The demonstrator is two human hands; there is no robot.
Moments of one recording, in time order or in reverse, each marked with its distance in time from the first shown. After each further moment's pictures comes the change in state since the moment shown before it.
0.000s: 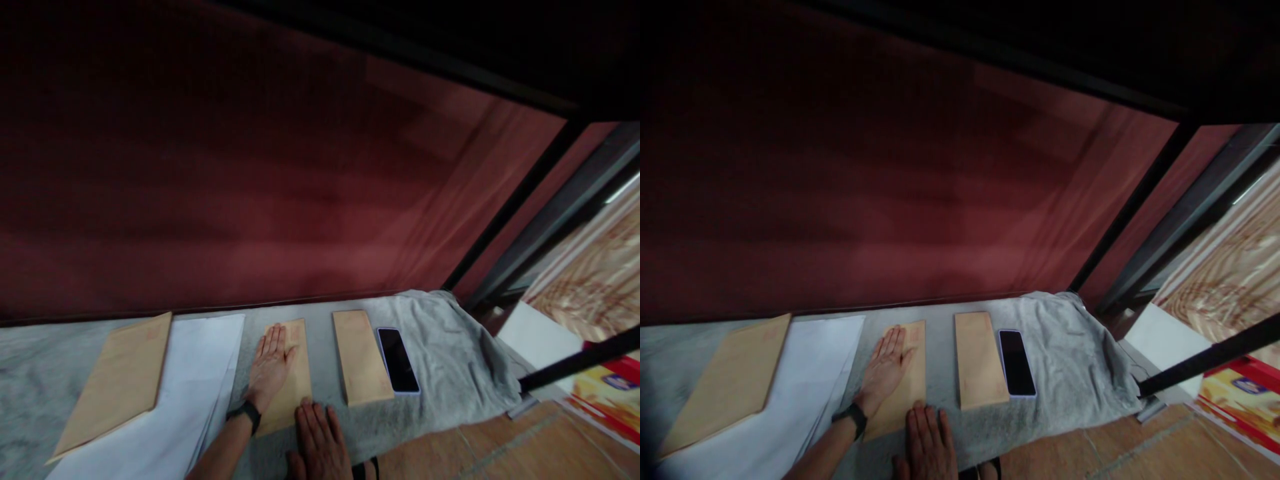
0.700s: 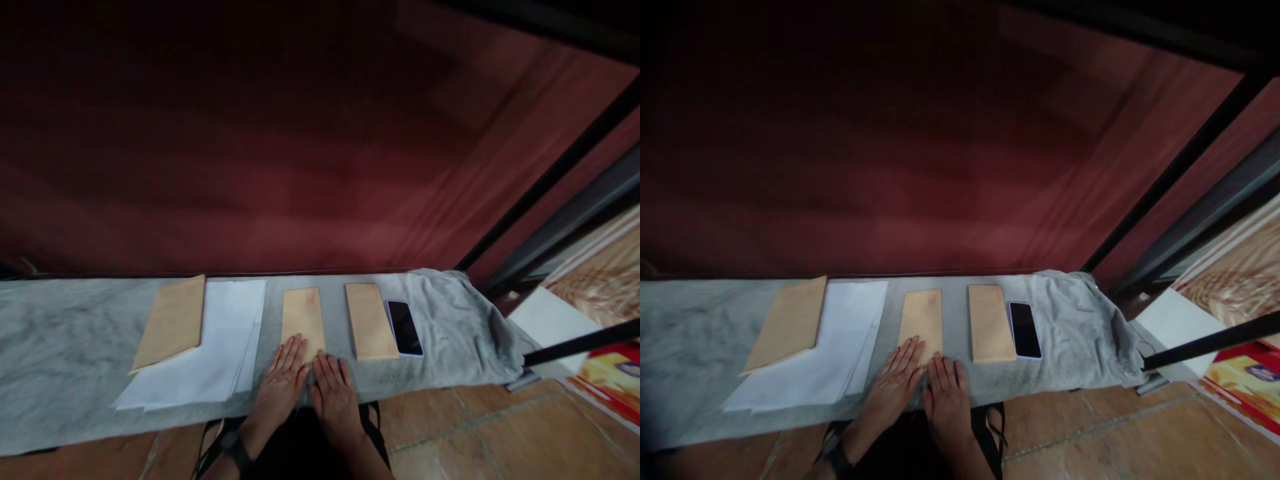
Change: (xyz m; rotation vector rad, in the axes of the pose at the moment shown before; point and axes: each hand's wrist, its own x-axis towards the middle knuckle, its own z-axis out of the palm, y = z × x) left_hand -0.134 0.017 -0.040 -0.086 0.058 0.241; right_hand 0.006 -0.015 -0.039 0.108 -0.134 0.096
